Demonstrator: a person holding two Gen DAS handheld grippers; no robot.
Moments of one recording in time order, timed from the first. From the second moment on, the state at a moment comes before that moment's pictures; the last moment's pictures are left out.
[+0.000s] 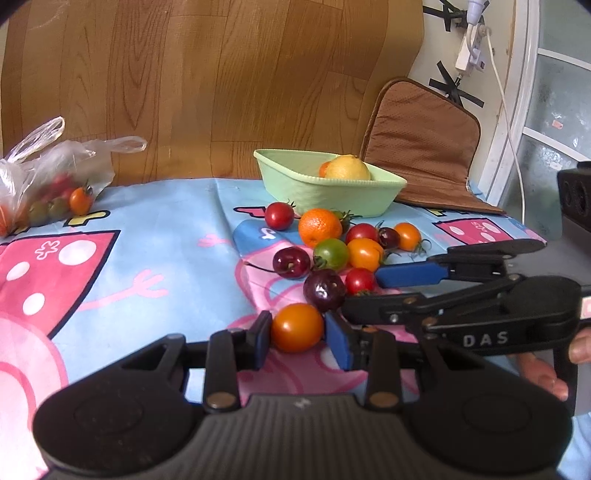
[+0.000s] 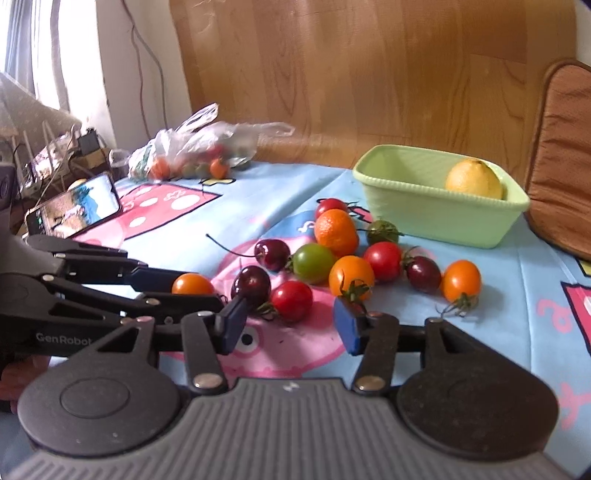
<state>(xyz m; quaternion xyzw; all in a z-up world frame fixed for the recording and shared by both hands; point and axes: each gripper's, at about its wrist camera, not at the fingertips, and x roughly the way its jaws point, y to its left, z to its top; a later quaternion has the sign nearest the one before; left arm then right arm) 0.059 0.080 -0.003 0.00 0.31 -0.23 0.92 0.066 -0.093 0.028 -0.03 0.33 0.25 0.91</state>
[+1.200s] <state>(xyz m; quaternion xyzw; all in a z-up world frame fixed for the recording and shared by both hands) 0.024 0.076 -0.002 0.01 0.30 -0.24 0.92 0.008 -0.140 0.028 -0.04 0.31 0.18 0.93</state>
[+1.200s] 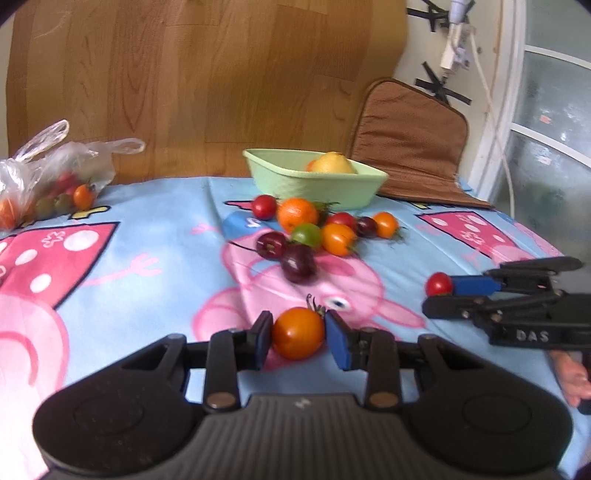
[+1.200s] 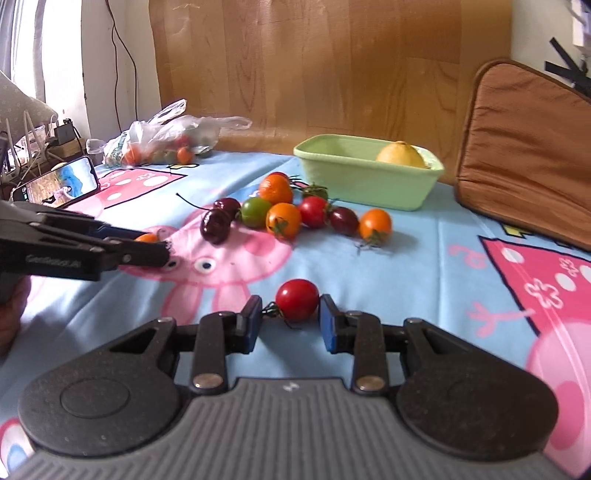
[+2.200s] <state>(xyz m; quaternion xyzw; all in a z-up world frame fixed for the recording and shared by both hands) 0.112 -0.050 0.052 0.05 0.27 -0.31 0.91 0.056 -0.215 0.068 0.02 0.24 0.16 0.96</state>
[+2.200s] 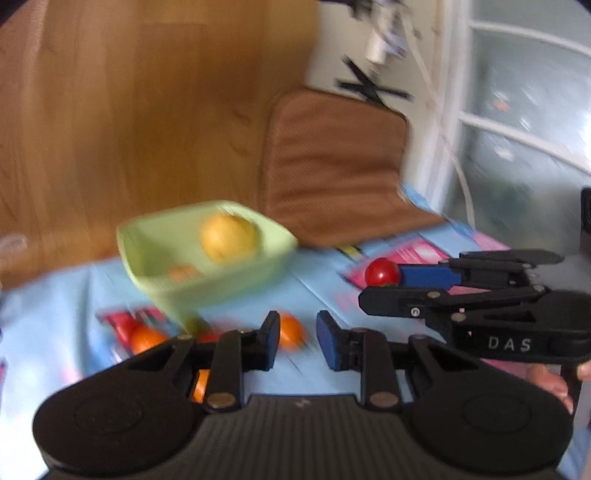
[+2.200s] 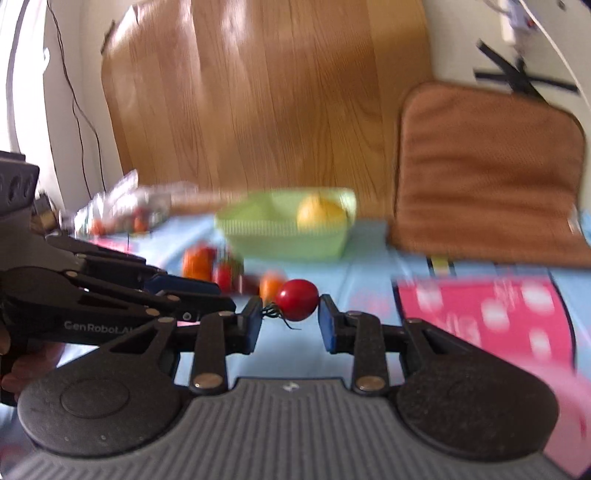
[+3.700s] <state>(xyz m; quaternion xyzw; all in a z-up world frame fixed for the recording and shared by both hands) 0.217 -0.049 0.046 0.07 0.30 -0.23 0.92 0.183 -0.187 0.051 0.02 0.26 0.18 0.95</state>
